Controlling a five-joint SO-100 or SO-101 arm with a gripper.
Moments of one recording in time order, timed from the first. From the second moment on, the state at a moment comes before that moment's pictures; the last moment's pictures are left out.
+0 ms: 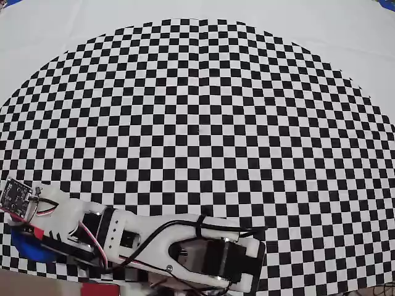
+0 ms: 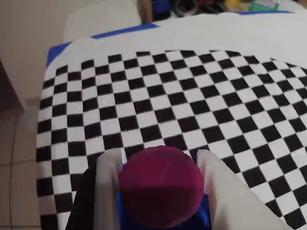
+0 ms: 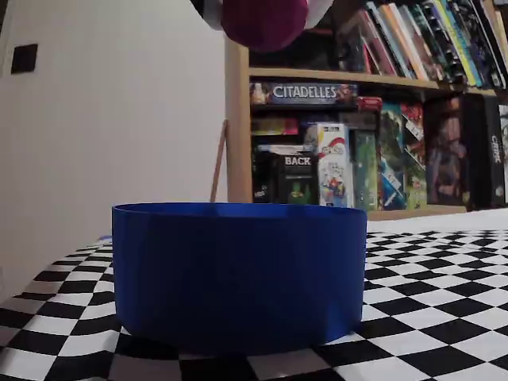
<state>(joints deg) -75.0 134.1 150.7 5.3 -90.5</state>
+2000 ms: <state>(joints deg) -75.9 126.0 155.2 2.0 -90.5</state>
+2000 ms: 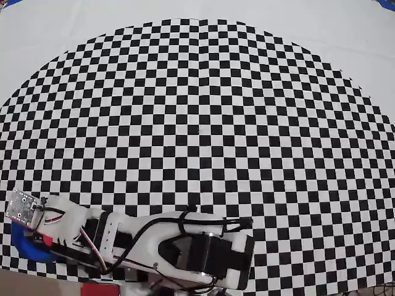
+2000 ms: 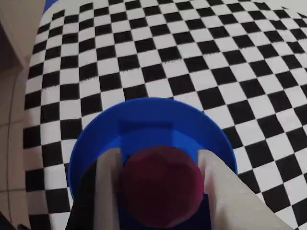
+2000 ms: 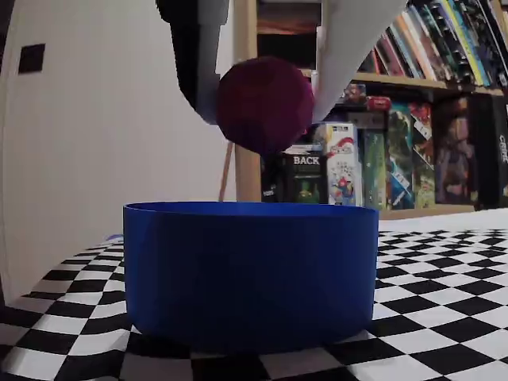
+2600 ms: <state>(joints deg) -76.4 123.0 155.2 -1.1 -90.5</state>
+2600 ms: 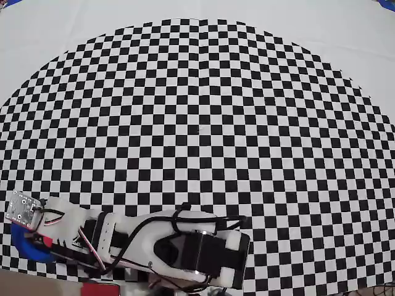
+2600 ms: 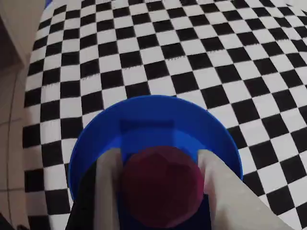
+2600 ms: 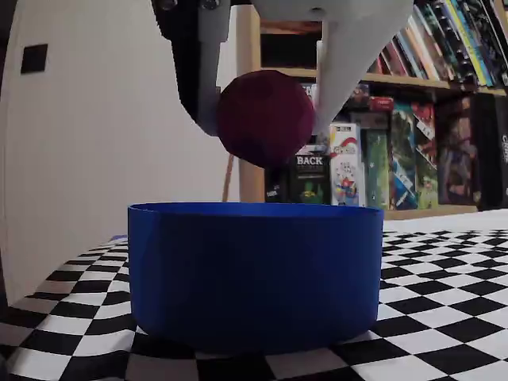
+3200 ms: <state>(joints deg) -76.4 119.6 155.1 -3.8 -90.5</state>
